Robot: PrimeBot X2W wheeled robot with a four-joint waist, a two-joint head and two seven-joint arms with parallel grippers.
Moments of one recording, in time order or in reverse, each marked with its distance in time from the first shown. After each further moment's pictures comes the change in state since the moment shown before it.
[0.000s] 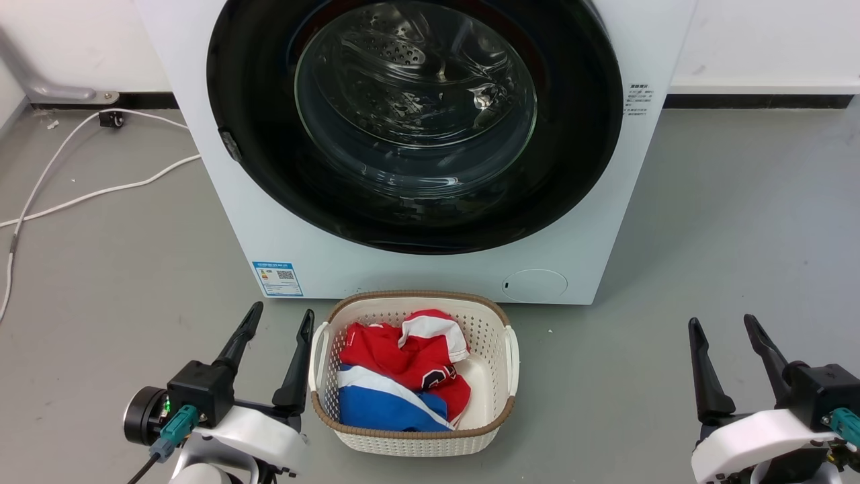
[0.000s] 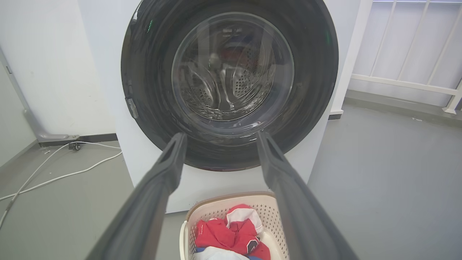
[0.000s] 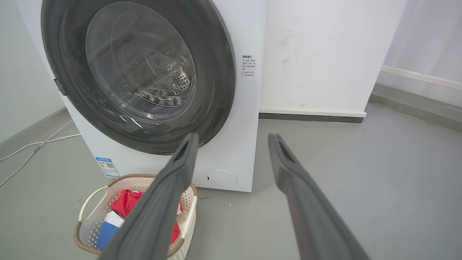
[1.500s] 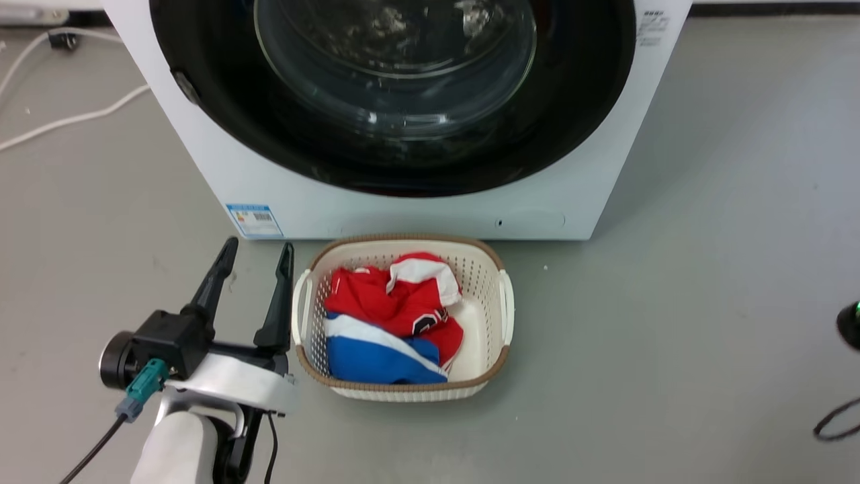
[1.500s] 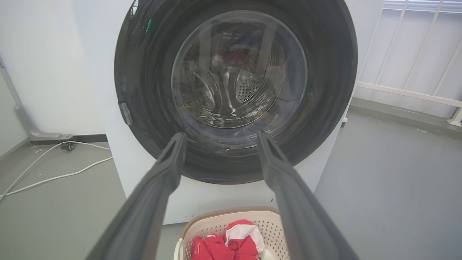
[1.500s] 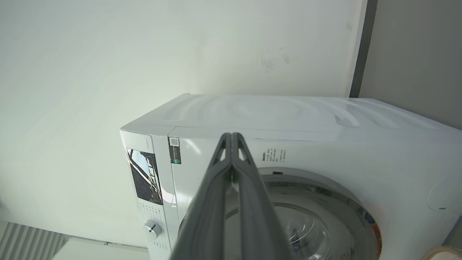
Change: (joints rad) left arm -0.089 -0.004 0.043 -0.050 -0.024 -0.001 -0.001; right arm -0.444 -0.168 -0.251 0.380 1.643 0.000 0.090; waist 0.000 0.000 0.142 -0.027
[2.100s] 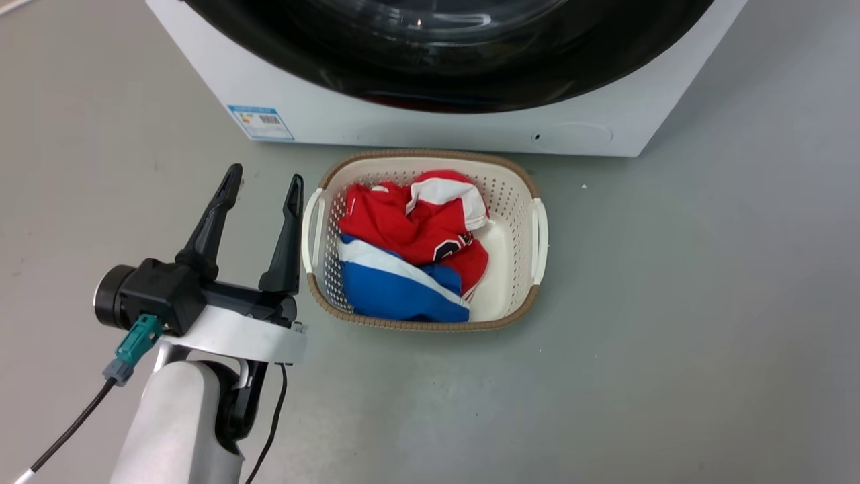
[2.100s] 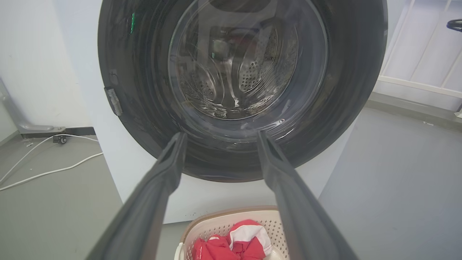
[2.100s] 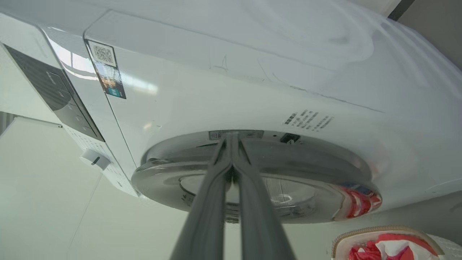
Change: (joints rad) left arm -0.120 -0.001 -0.024 -0.074 0.001 0.000 0.000; right arm -0.630 -0.271 0.324 0.393 0.011 0.000 0.372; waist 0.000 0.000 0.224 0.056
